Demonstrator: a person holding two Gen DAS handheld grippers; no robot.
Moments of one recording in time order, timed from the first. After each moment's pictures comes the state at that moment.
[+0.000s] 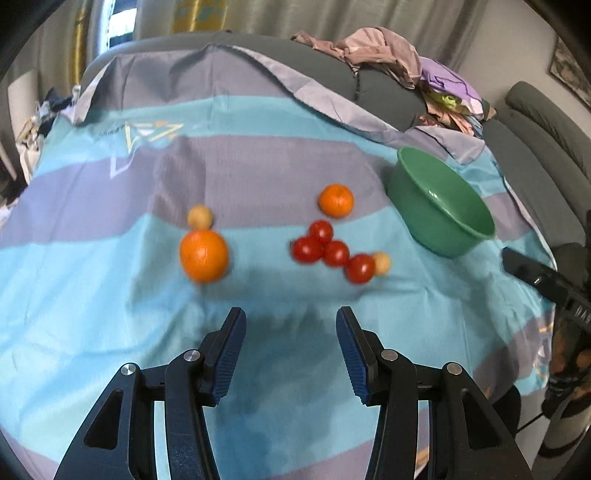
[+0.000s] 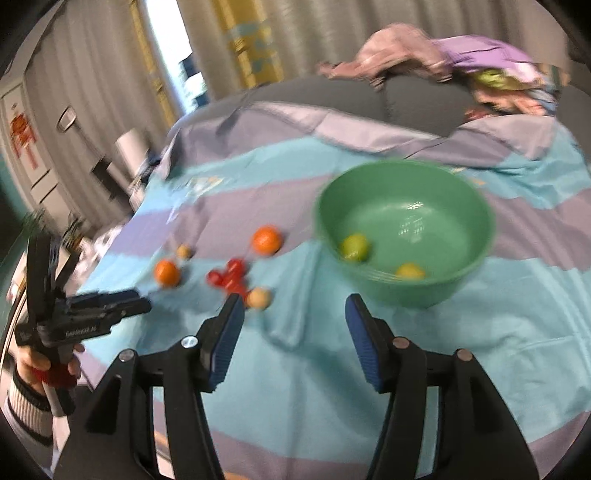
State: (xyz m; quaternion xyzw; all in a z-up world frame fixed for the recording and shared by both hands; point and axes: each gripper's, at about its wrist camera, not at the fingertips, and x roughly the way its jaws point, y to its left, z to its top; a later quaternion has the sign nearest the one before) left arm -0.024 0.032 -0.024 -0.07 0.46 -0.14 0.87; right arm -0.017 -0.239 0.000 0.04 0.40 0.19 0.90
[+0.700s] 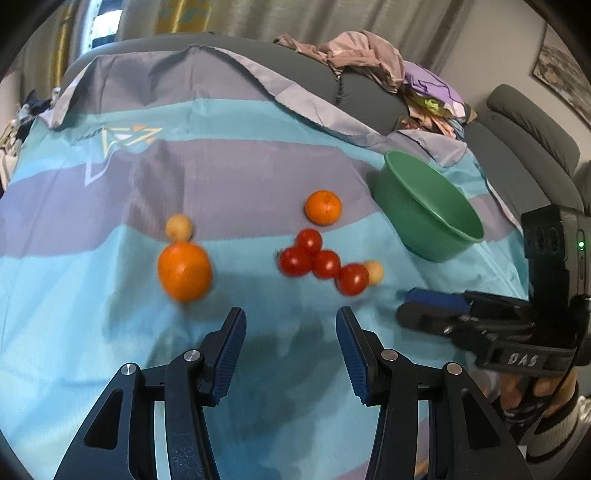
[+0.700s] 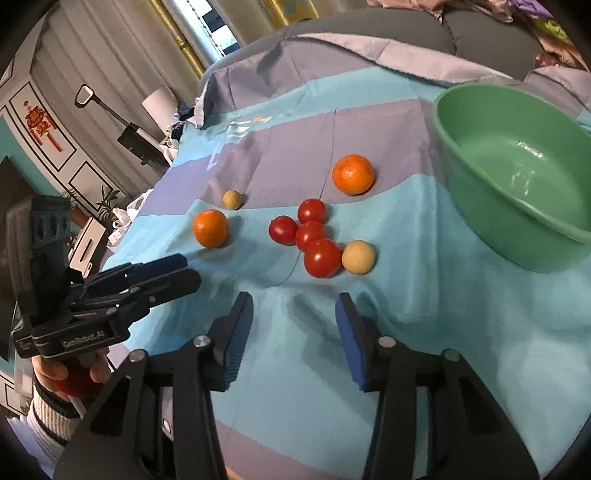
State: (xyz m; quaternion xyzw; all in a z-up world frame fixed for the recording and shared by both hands) left arm -0.002 0.036 -0.035 -0.07 0.44 -0.19 0.87; right arm 0.023 -0.170 -0.055 0.08 0.47 0.25 0.84
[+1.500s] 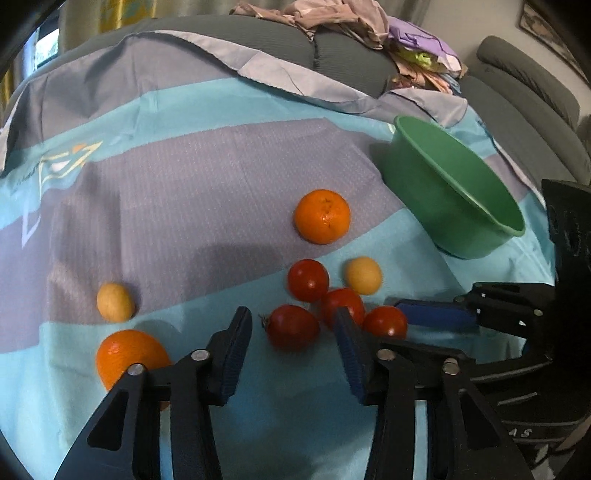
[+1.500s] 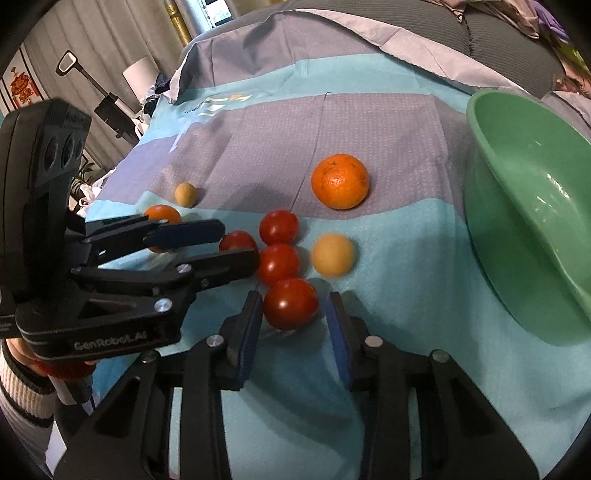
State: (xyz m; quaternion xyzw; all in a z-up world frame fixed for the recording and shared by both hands) left arm 0.072 -0.005 -0.066 0.01 0.47 -0.22 0.85; right arm 0.071 -0.155 -0.078 0.00 0.49 0.23 0.84
